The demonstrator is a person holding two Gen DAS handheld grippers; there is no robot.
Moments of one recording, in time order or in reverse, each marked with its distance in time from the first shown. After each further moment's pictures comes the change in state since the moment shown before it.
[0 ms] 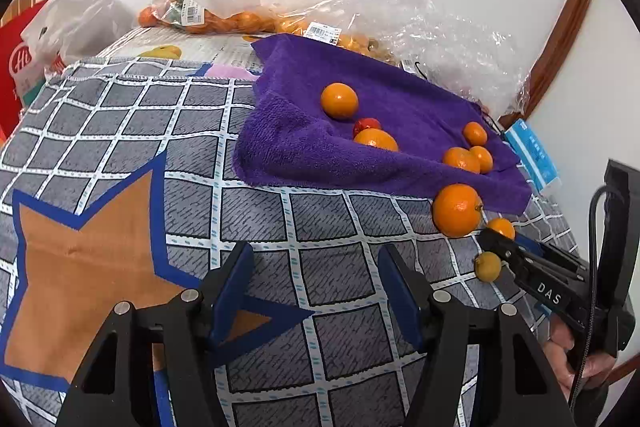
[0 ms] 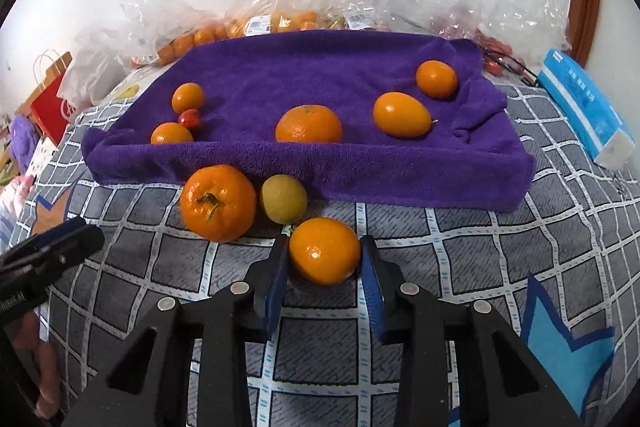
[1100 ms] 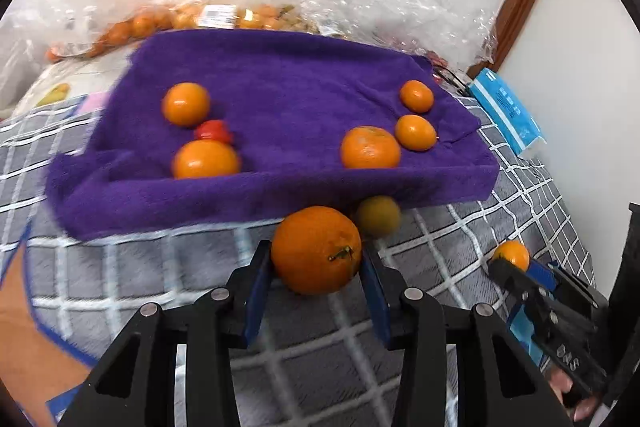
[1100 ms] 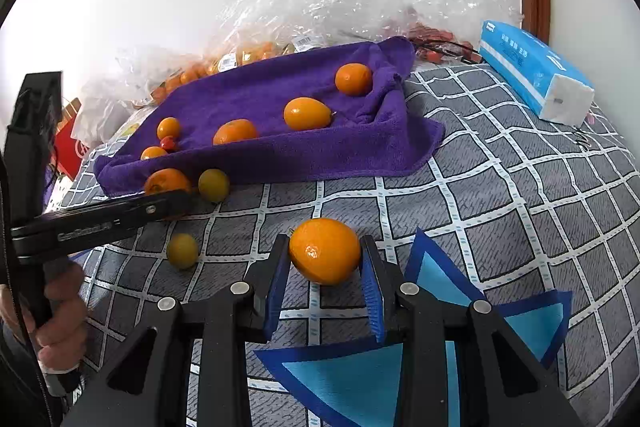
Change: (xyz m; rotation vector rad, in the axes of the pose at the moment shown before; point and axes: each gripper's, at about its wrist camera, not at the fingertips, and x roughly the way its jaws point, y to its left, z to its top) left arm 0.041 -0.097 0.024 0.153 0.114 -0.014; right arm -0.036 -0.081 -0.032 0.113 -0.084 0.079
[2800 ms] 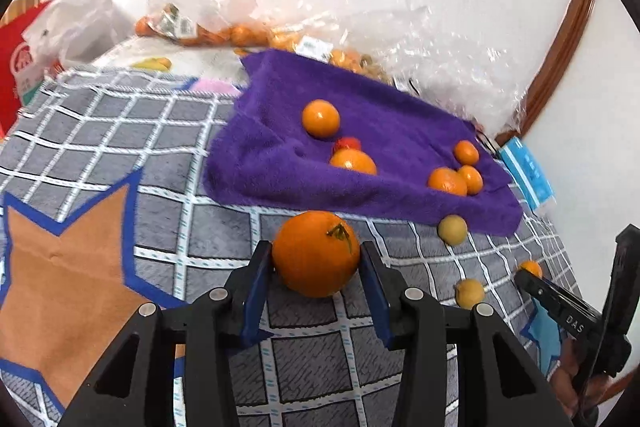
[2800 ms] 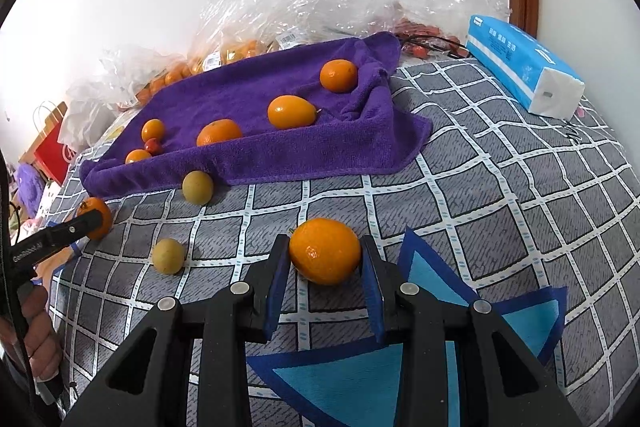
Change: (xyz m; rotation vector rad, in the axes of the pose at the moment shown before) left arm -0.039 0.072 -0.036 -0.176 -0.185 0.026; right arm 0.003 -0.003 0.000 0.028 0.010 -0.041
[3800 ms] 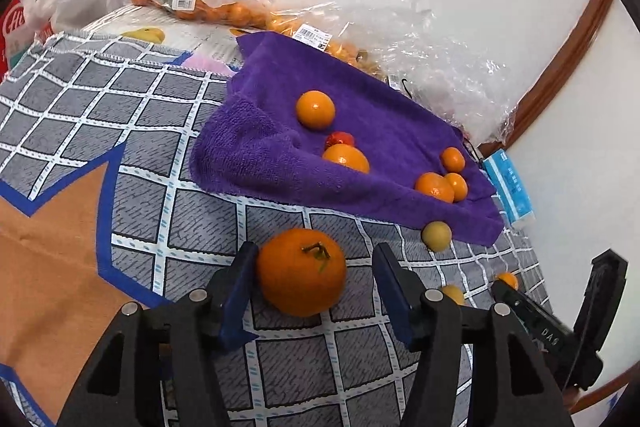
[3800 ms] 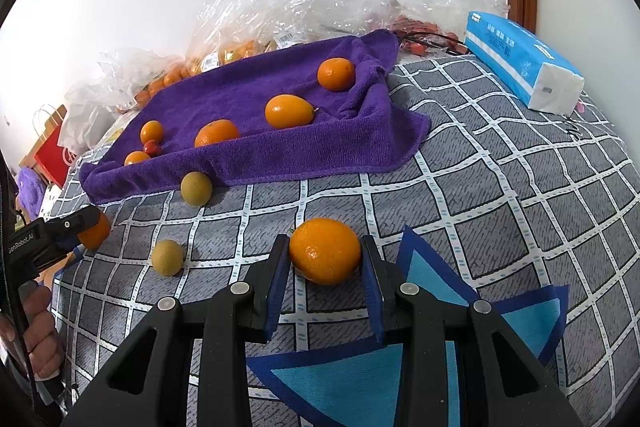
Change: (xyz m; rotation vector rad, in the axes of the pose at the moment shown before) left arm 0.010 0.006 0.002 -0.086 0.059 -0.105; right arm 0.001 -0.002 0.000 0.016 0.001 0.006
